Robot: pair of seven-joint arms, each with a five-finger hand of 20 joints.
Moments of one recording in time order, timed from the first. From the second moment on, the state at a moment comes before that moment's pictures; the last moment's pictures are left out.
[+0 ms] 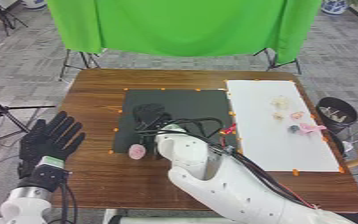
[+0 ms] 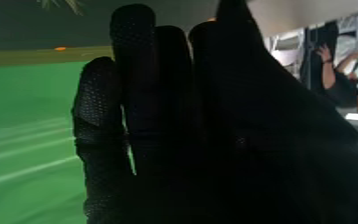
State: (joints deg) left arm 133.0 -45.4 -94.9 -126.2 2.1 17.6 28.5; right arm -60.9 -75.2 30.1 -93.5 -135.8 -10.1 27.7
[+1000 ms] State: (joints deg) left arm 134.4 -46.5 -95.7 -126.2 2.4 17.5 27.7; right arm -68.1 -76.2 42.5 -106.8 -129.2 -46.9 15.0
